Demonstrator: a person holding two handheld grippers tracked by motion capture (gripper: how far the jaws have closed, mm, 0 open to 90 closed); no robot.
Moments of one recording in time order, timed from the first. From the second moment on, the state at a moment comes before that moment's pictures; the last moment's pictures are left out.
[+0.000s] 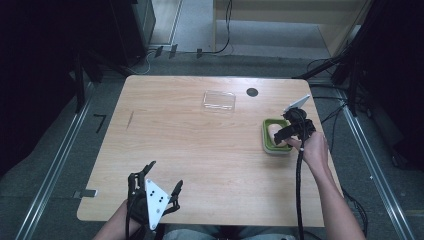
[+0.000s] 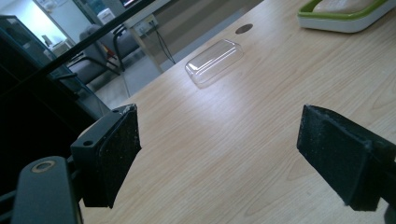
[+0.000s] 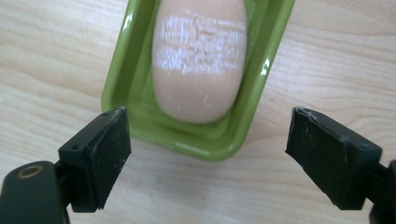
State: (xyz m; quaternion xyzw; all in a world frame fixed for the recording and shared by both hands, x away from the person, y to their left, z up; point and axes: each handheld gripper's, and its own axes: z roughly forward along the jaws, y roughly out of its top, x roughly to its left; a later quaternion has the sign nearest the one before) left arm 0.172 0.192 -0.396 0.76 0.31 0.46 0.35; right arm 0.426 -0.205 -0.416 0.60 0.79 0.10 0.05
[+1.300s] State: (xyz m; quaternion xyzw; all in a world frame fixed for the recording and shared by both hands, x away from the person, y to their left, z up) left arm 0.172 0.191 -0.396 0.76 0.30 0.46 0.35; right arm 0.347 -0.224 -0.415 0.57 0.82 0.06 0.03
